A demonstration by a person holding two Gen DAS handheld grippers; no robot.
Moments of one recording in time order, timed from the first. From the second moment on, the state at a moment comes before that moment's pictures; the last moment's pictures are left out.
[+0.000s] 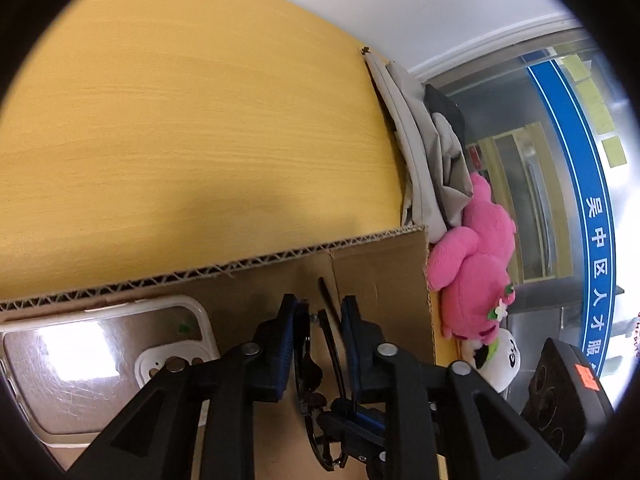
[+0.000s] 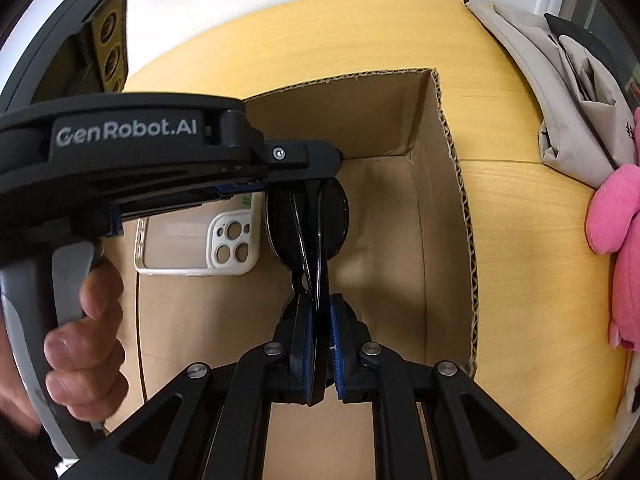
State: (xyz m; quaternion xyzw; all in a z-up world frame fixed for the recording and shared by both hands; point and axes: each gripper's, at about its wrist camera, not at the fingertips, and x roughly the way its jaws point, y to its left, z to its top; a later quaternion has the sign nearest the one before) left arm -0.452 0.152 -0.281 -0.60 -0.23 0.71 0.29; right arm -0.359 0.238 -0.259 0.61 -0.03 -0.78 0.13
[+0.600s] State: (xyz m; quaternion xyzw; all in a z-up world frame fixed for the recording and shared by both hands) left arm -0.372 0.095 -0.168 -0.53 -0.17 0.79 0.25; right arm -0.335 0.241 -0.205 0.58 -0.04 -0.80 0.15
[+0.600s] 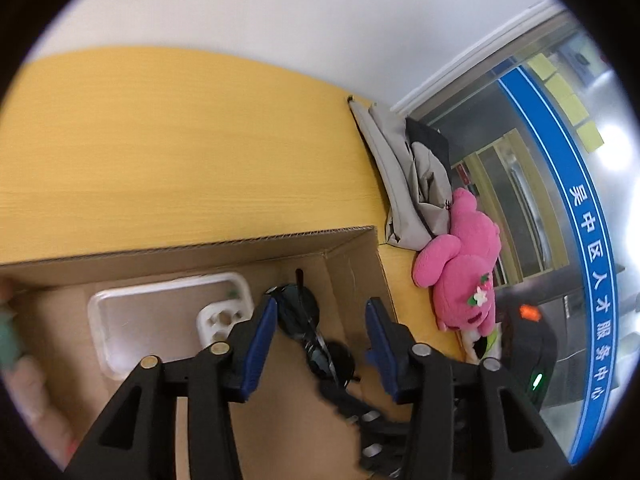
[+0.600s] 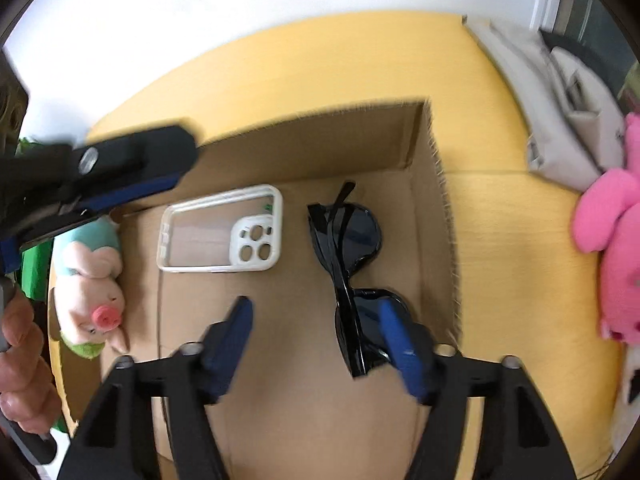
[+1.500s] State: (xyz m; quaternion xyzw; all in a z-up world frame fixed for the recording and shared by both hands) left arm -0.048 -0.011 0.026 -0.41 -0.08 0.91 0.04; right arm -0.122 0.238 0.002 0.48 0.03 -0.86 0.15
